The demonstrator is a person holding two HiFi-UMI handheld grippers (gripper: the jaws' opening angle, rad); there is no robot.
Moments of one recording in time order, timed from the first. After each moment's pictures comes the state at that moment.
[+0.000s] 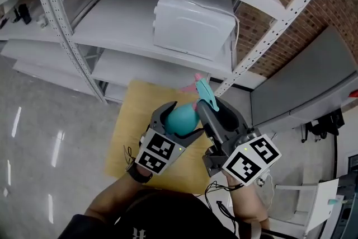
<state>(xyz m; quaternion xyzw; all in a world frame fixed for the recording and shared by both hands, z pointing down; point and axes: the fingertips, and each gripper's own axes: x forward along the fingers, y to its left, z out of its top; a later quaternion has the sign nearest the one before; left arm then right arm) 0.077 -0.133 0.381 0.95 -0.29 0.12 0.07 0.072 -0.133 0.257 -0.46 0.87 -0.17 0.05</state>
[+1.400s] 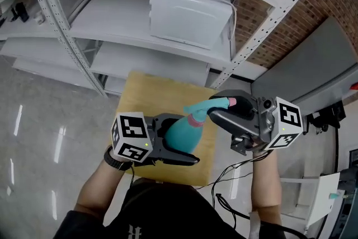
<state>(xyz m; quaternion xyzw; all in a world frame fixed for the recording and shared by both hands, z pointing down) 0.088 -0.022 0.338 0.97 0.12 0.04 0.22 0.069 -0.076 0.210 -0.09 0.98 -0.14 0.09</state>
